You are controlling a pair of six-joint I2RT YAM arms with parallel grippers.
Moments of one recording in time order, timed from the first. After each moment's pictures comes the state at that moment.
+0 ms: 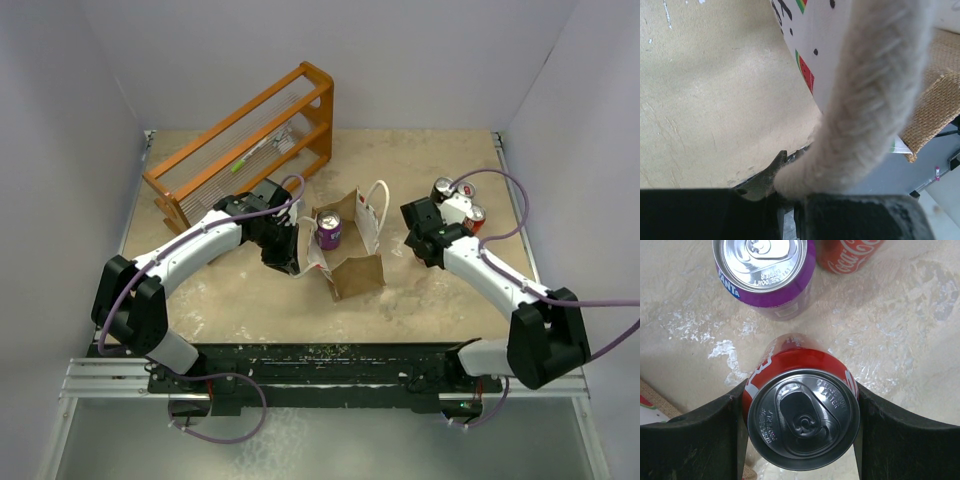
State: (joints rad) left arm -0.58 1.55 1.20 -0.83 0.36 -0.46; right arm 0.40 1.32 0.89 -0.63 0.69 0.82
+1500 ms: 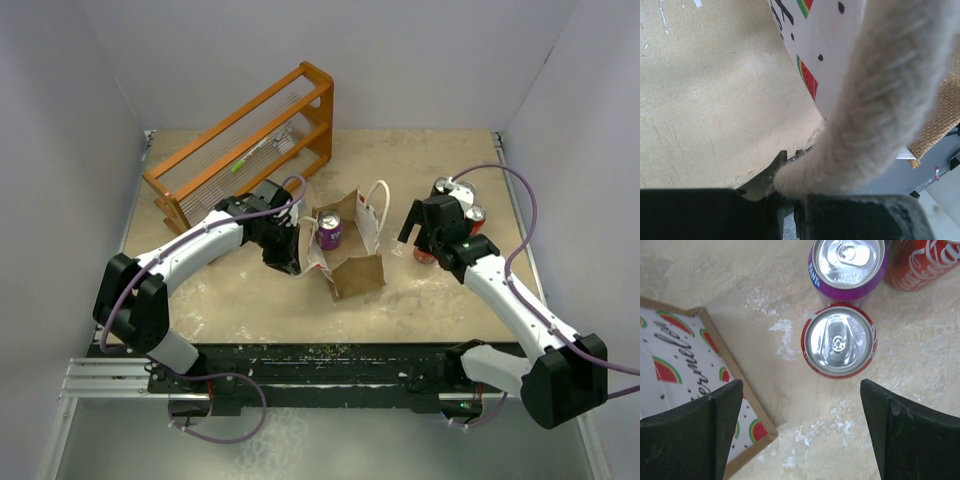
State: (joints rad) left arm -0.58 1.56 1.19 -0.81 0.37 -0.46; right arm 0.35 1.13 0.85 -0.50 0.42 0.58
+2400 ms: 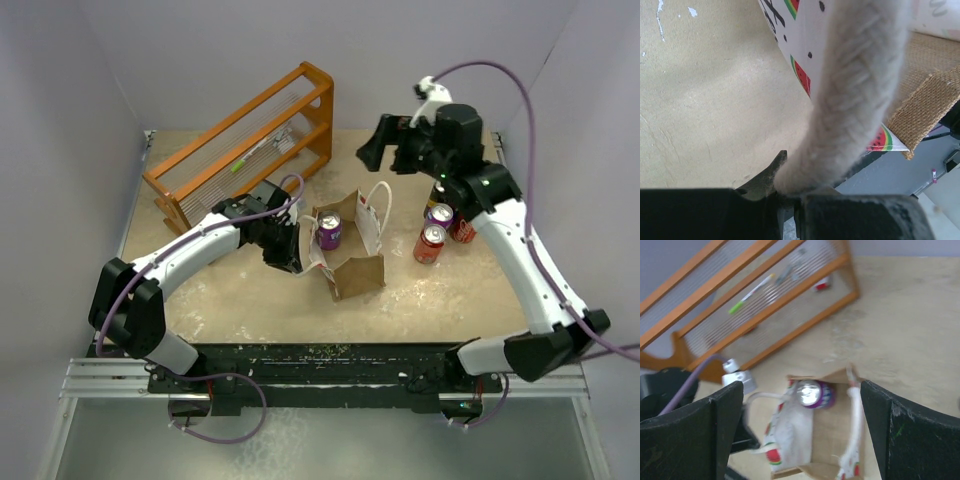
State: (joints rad) left arm -0.58 1.53 1.16 -0.76 0.38 -0.47; right arm 0.38 1.33 1.59 -0.59 -0.08 0.36
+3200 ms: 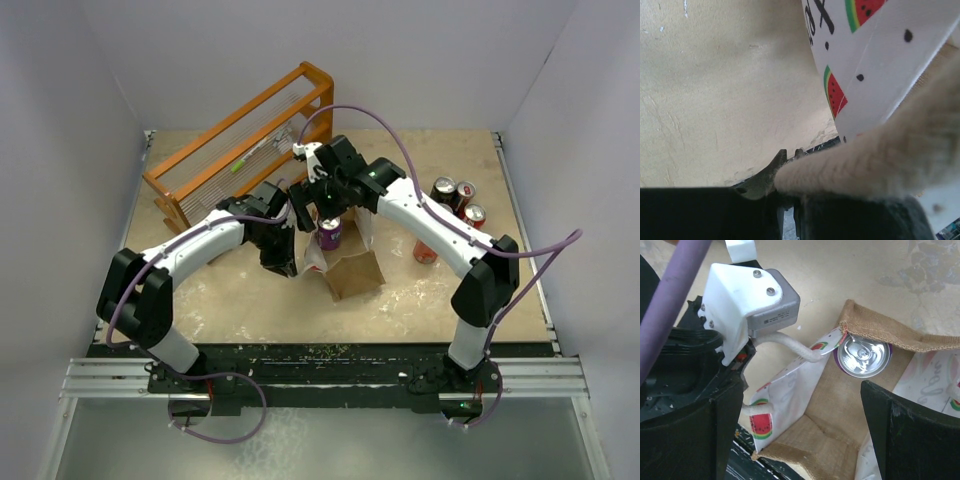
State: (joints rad) left arm -0.55 1.58 1.16 -0.81 0.35 -0.52; right arm 0.75 1.80 1.79 -0.86 -0.09 0.13
